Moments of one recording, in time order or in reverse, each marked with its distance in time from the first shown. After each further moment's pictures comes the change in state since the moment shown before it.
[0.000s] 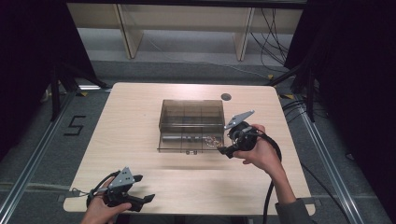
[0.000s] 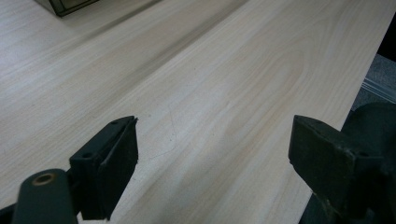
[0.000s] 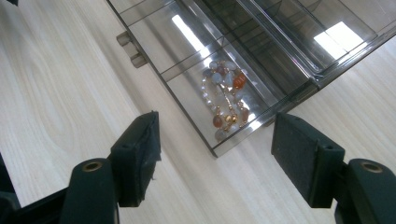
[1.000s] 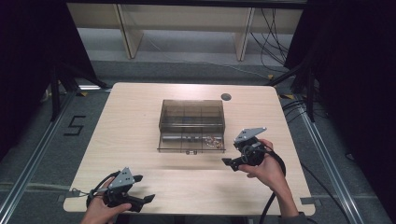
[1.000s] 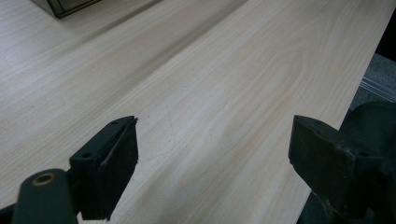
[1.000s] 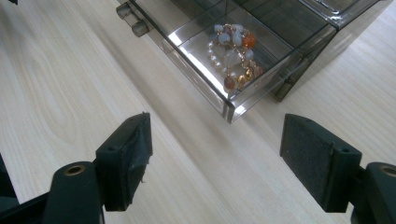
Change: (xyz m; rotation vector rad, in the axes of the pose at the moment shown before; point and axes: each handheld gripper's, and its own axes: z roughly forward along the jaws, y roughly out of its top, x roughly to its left) left arm 0.000 0.000 -0.001 0.004 0.005 0.013; right arm 0.008 -0.049 0.008 -0.104 0.011 0.061
